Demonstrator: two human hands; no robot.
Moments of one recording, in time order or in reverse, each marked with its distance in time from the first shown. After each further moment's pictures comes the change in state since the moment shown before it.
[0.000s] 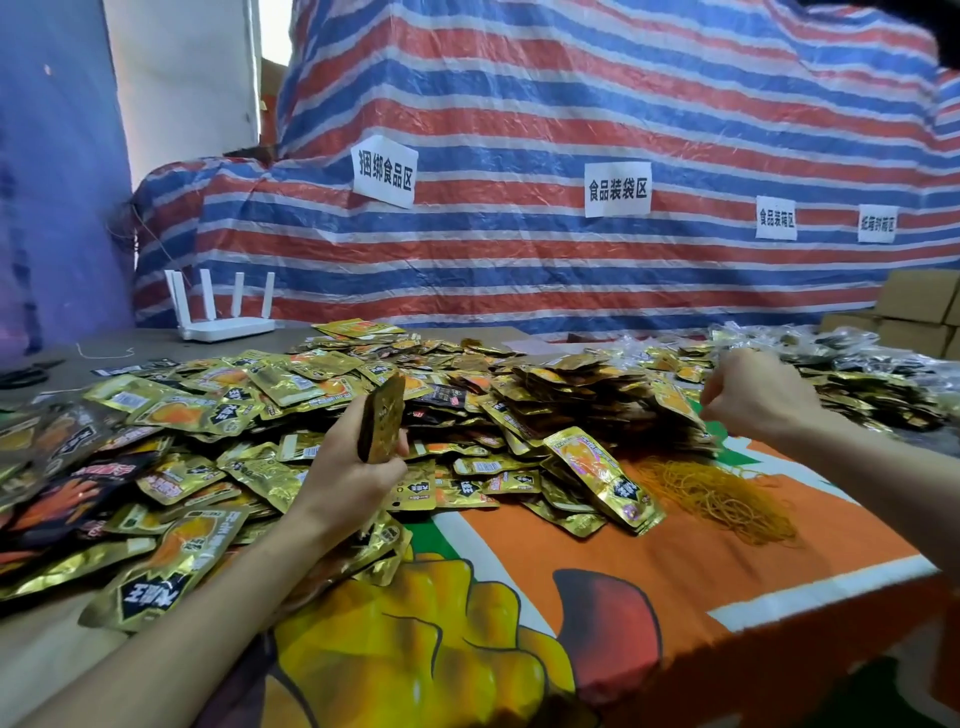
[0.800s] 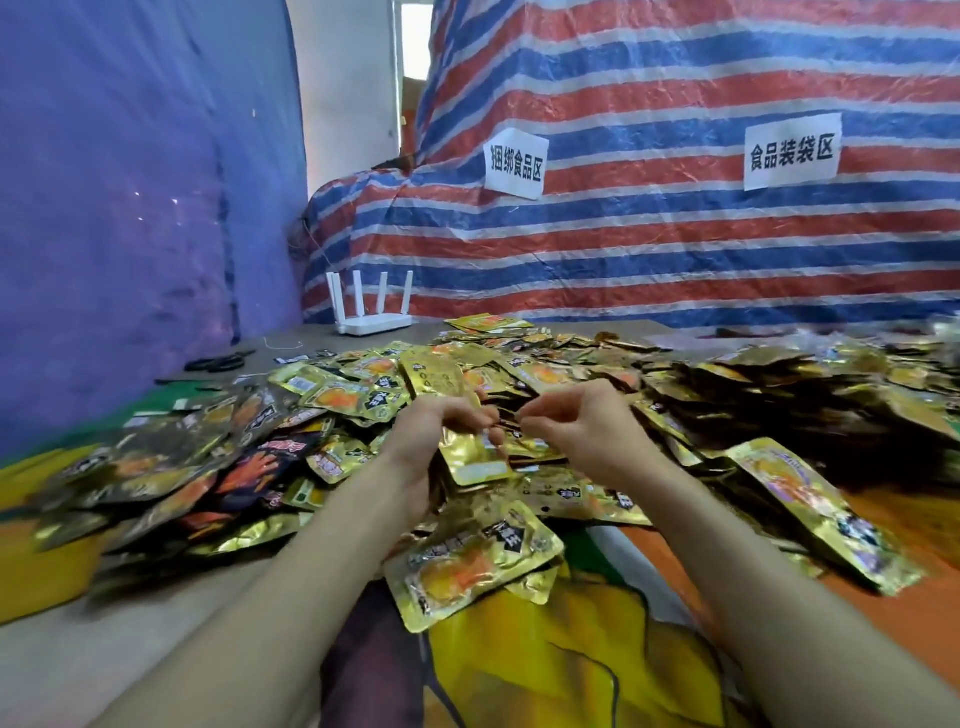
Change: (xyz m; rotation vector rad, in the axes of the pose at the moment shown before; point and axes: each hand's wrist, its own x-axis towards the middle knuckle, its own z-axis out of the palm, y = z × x) left_hand 0.019 0.004 -0.050 -0.616 0.145 -0.536; right_hand -0.049 -0.249 0.099 0.971 -0.350 -0.499
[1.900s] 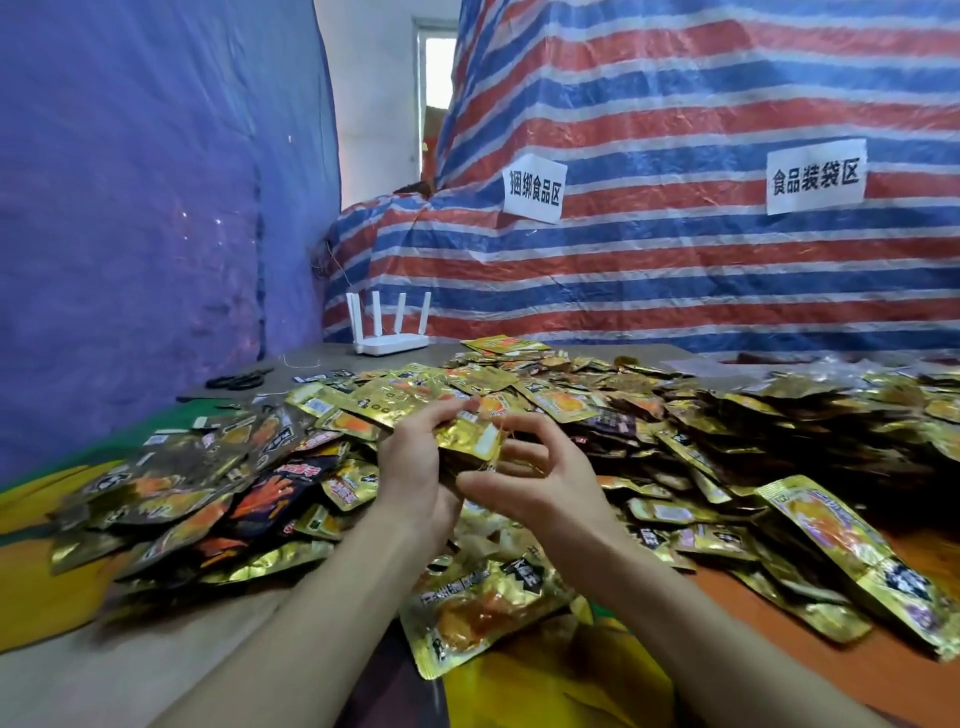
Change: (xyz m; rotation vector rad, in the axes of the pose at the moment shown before) left_hand 0.015 -0.001 -0.004 -0.381 0.182 0.194; right_hand -0.033 -0.033 0.052 0.790 -0.059 0.084
